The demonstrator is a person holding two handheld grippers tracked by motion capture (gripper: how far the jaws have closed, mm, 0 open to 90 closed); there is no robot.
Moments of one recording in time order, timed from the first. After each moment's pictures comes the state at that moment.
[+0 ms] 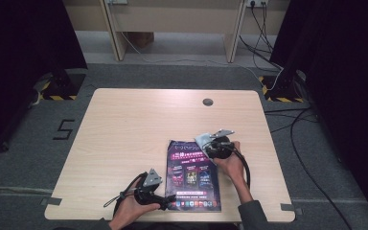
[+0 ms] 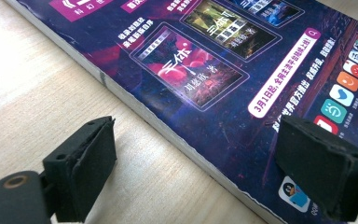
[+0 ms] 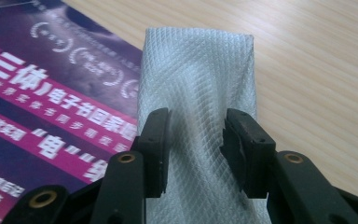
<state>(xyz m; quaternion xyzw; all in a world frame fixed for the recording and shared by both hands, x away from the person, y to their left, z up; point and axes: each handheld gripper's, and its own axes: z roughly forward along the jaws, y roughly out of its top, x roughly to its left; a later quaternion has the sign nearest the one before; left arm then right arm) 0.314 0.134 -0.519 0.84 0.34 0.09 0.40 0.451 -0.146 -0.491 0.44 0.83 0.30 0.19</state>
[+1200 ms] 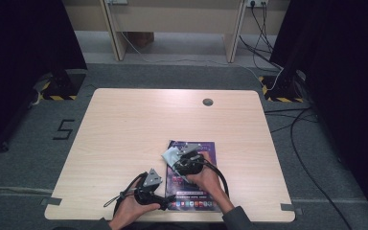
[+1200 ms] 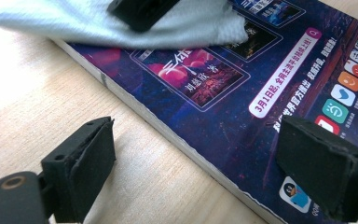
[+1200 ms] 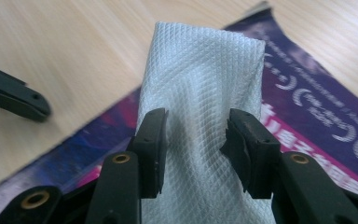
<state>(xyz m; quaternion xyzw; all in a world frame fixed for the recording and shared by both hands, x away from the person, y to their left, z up) 0.316 0.134 -0.518 0.85 0.34 0.09 0.40 0.405 -0.055 -0.493 0.31 0.88 0.32 0.14</state>
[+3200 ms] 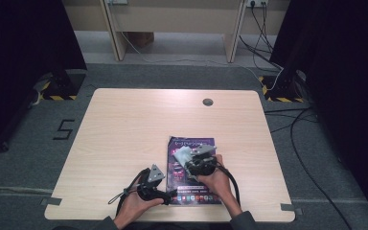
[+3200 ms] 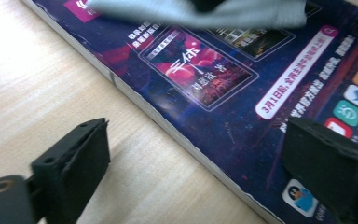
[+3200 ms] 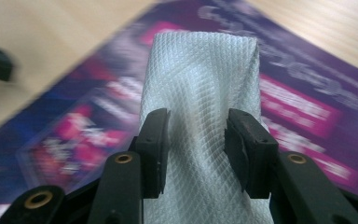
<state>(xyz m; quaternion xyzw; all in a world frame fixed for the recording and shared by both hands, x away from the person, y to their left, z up) 0.326 0.127 -0.515 0.84 0.36 0.12 0.39 0.395 -0.084 -0.496 0.35 0.86 0.34 0.14</state>
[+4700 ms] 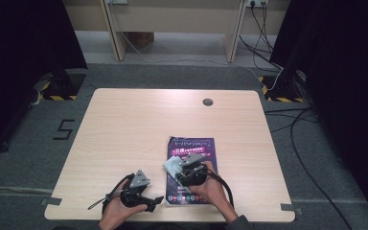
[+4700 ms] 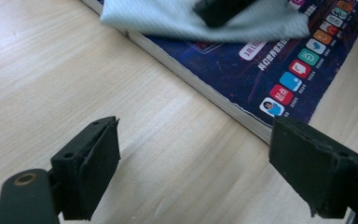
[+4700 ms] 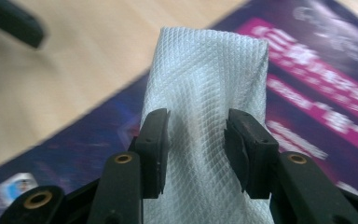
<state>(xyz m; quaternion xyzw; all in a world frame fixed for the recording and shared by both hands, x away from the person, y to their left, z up) 0.303 0.169 -0.504 0.85 0.36 0.09 0.38 0.366 -0.059 -0.493 0.30 0.89 0.33 0.11</state>
